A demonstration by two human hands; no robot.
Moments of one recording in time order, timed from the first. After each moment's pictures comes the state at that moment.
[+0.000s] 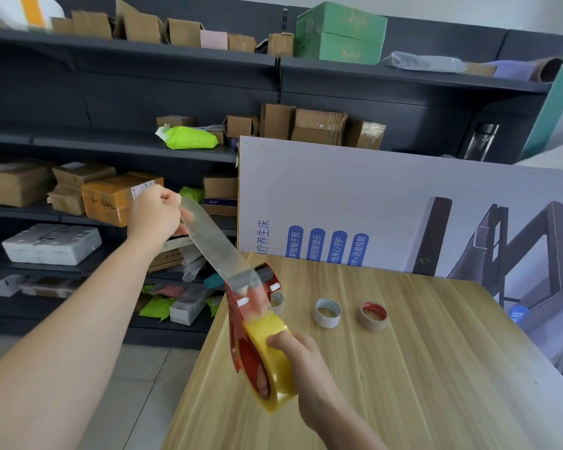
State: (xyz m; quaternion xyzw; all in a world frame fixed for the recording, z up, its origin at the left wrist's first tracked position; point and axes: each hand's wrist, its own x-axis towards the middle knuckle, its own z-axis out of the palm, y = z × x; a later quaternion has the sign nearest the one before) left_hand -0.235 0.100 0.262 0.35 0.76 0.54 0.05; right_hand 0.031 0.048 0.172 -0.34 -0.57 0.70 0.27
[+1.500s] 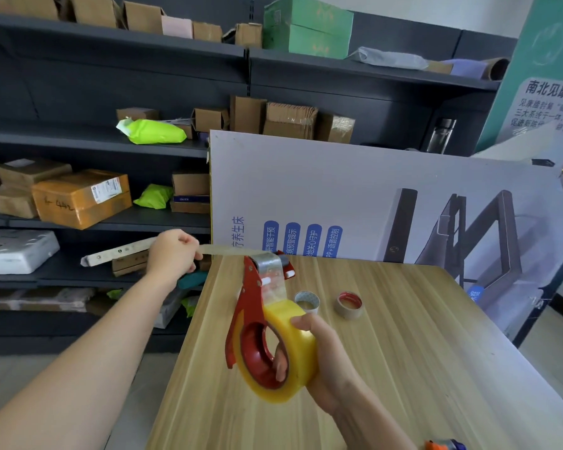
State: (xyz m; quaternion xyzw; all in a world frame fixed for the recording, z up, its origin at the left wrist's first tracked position) left_hand -0.203 0.131 0.198 0.37 0.77 0.49 0.17; right_hand 0.057 0.062 0.179 -0.36 -0.51 0.73 0.28
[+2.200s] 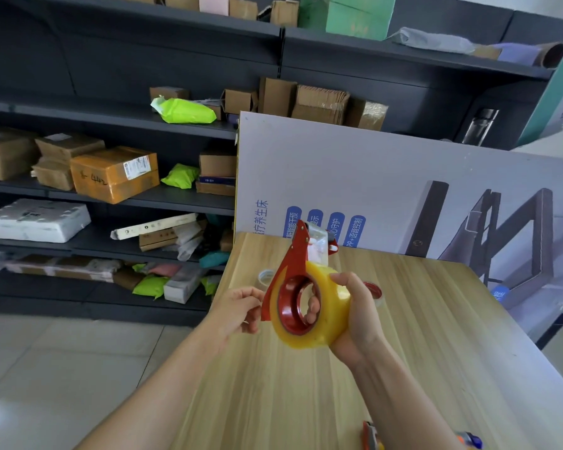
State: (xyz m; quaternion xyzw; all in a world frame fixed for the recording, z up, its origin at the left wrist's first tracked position) left_hand -0.143 0.061 0.120 0.33 0.62 0.49 0.51; right_hand 0.041 0.074 0.193 -0.37 -0.38 0.76 0.37
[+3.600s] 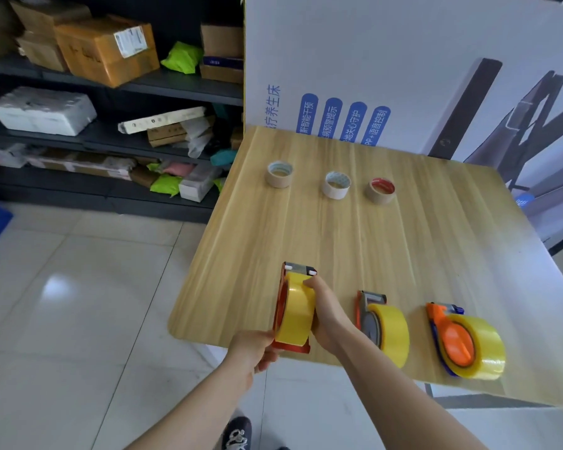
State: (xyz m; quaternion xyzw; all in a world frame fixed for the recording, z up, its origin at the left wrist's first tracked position) left_hand -0.021 -0.094 -0.046 0.05 0.70 0.39 0.60; right_hand 0.081 -0.009 0.028 -0.57 -0.31 0.74 0.18
